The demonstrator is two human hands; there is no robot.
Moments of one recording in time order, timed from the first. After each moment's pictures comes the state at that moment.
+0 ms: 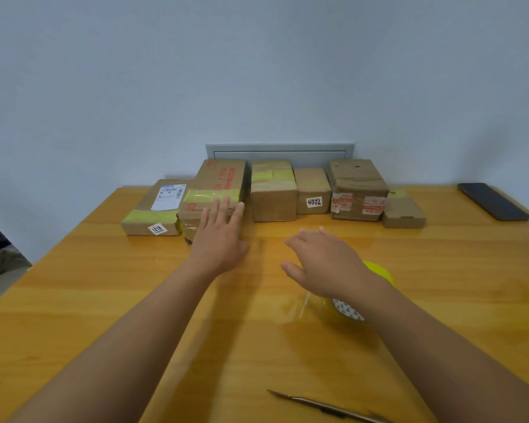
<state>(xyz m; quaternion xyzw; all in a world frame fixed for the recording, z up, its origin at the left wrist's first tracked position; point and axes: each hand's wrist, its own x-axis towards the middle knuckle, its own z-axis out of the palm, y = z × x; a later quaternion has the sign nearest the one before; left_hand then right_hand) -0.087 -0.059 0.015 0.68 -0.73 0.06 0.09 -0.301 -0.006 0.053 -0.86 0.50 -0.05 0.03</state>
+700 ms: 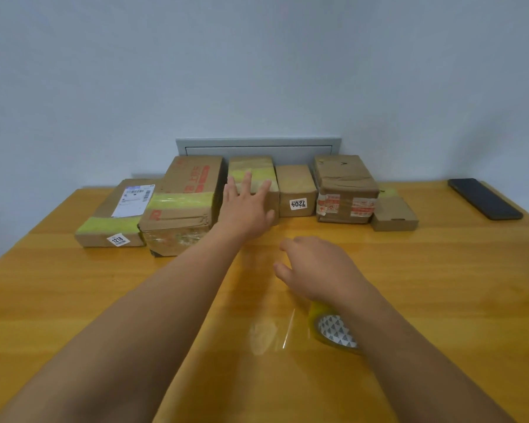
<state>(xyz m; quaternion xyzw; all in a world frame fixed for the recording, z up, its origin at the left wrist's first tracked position) -0.161 -0.167 0.022 0.66 -0.75 0.02 0.10 -0.312 -0.051 0.037 -0.83 0.55 -0.06 0.02</state>
